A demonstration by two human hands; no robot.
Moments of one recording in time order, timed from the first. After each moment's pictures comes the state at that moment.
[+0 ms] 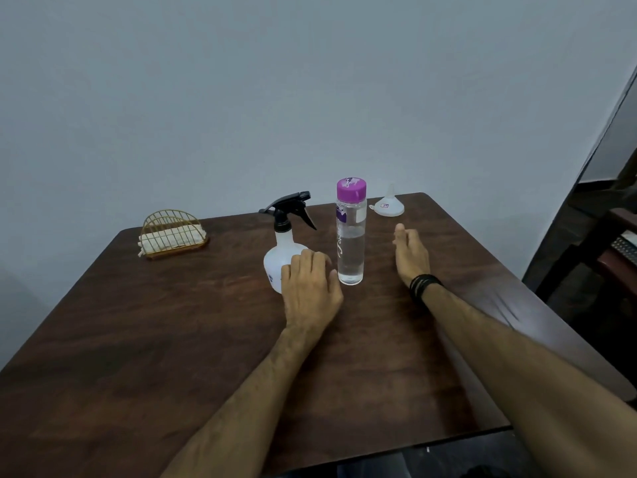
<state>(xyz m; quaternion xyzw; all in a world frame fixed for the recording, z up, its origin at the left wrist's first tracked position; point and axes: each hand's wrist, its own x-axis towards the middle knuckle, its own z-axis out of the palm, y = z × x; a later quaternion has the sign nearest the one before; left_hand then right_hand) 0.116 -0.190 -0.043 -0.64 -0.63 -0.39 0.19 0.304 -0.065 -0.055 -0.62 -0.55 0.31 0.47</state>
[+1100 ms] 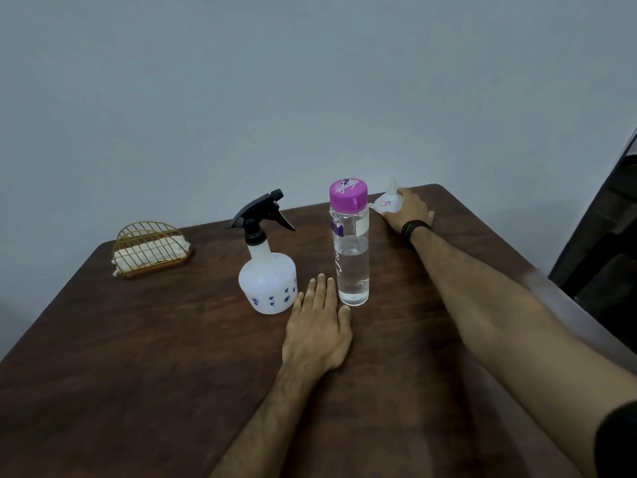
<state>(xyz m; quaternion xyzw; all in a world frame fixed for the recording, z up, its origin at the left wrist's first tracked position) 0.118 -0.159 -0.077 -0.71 -0.69 -0.10 -0.05 0.301 0.102 -0.049 -0.70 -0.62 0.18 0.30</state>
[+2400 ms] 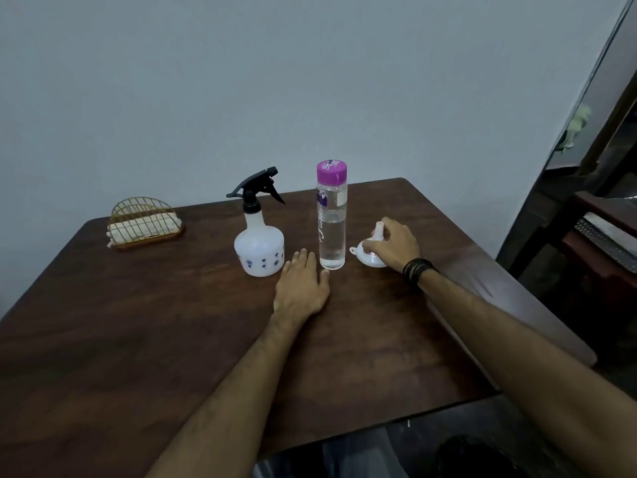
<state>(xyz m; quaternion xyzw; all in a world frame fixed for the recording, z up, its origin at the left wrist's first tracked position) 0.119 -0.170 -0.064 -0.70 -0.69 -0.17 -0.09 0.323 -0.081 -0.047 -0.63 -0.67 0.20 0.34</state>
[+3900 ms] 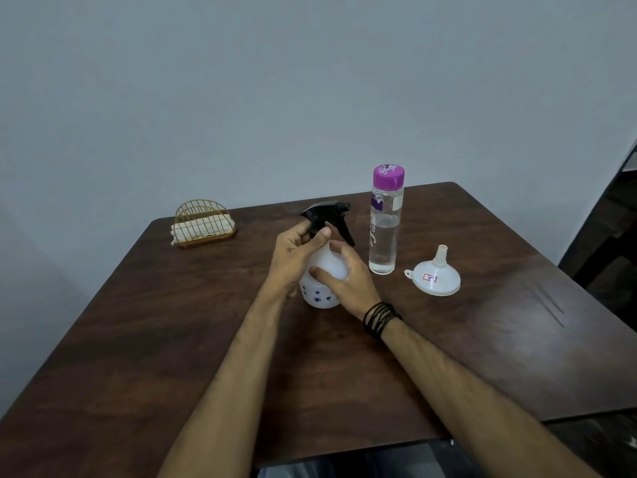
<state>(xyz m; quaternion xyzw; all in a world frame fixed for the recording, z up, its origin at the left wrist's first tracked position) 0.035 -0.194 0.008 -0.51 -0.45 -0.60 -0.42 0.161 -0.165 -0.061 -0.41 -0.68 0.39 0.47</state>
